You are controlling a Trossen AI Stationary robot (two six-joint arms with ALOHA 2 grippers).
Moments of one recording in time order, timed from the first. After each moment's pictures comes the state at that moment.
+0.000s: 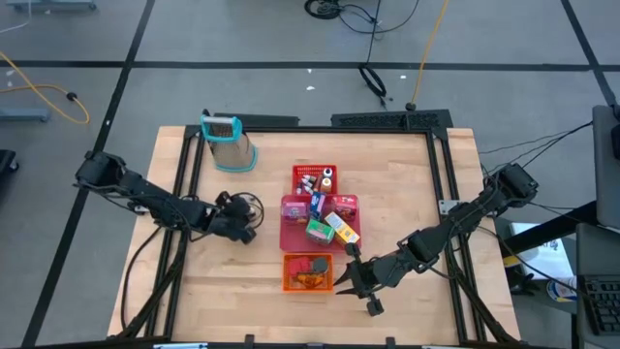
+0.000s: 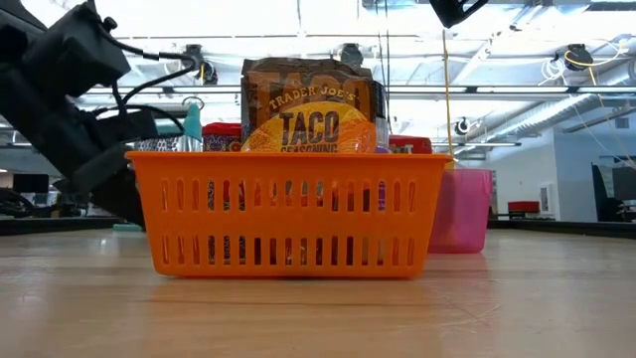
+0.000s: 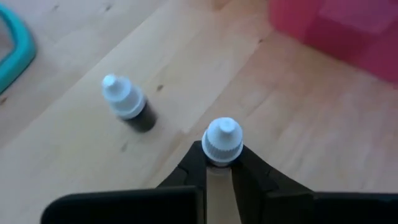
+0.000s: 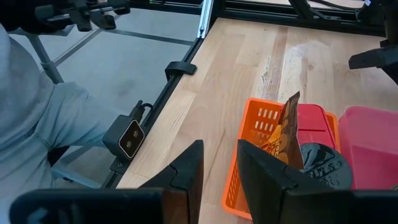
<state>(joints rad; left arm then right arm) -0.28 1.25 0.31 -0.10 -0.58 -0.75 0.57 1.53 0.96 0.08 0.16 0.17</state>
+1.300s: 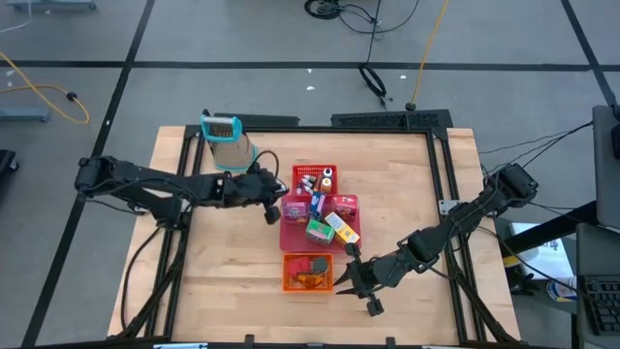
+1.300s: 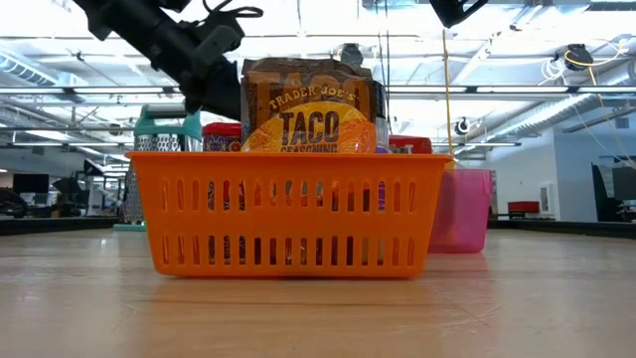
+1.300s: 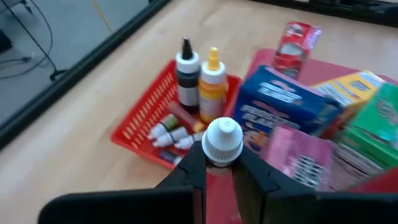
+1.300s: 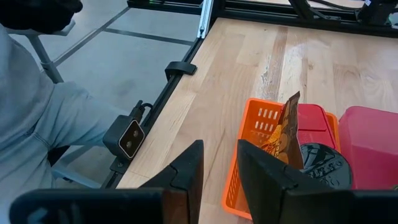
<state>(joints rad) 0.00 1.25 0.73 -0.06 -0.34 -0.24 0.57 1.53 0.96 0.08 0.16 0.17</state>
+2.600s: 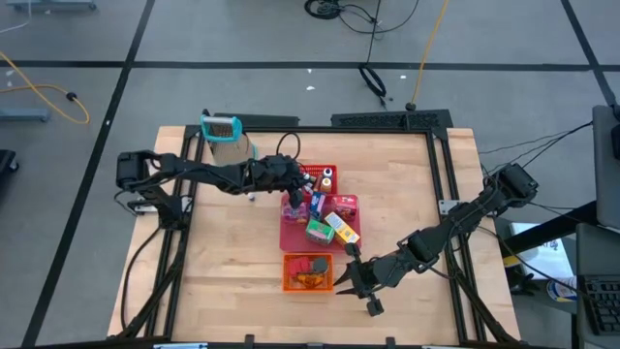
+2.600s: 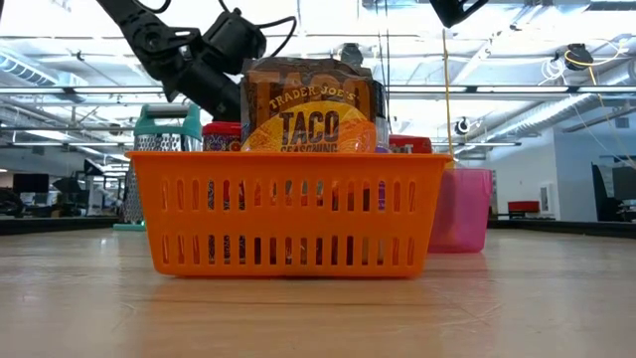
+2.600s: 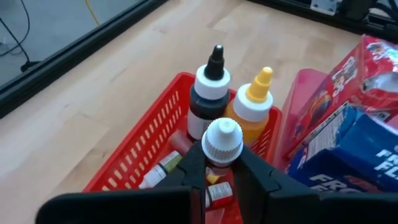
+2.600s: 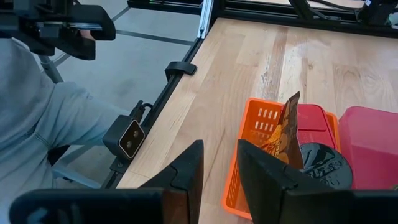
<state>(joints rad) 0.22 1.61 0.80 0.29 -0.11 -0.19 0.57 1.53 0.96 0.08 0.16 0.17</state>
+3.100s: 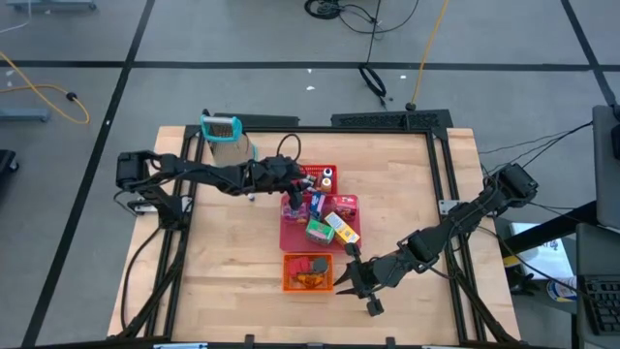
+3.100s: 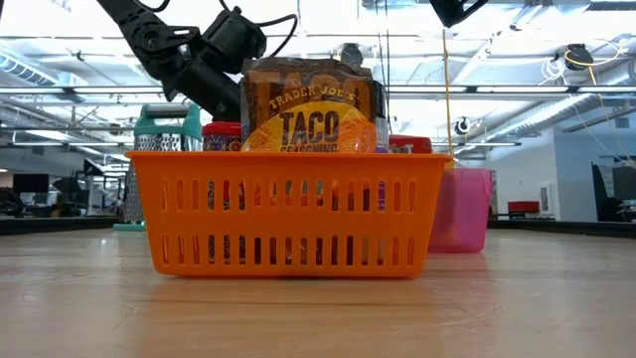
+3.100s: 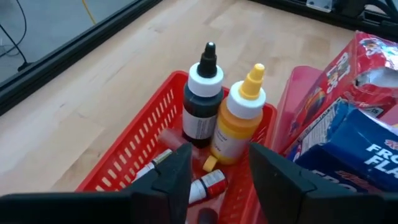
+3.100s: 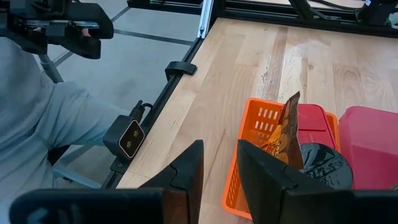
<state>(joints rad) 0.21 1.61 0.80 0.29 -0.11 -0.19 0.57 1.53 0.96 0.08 0.16 0.17</state>
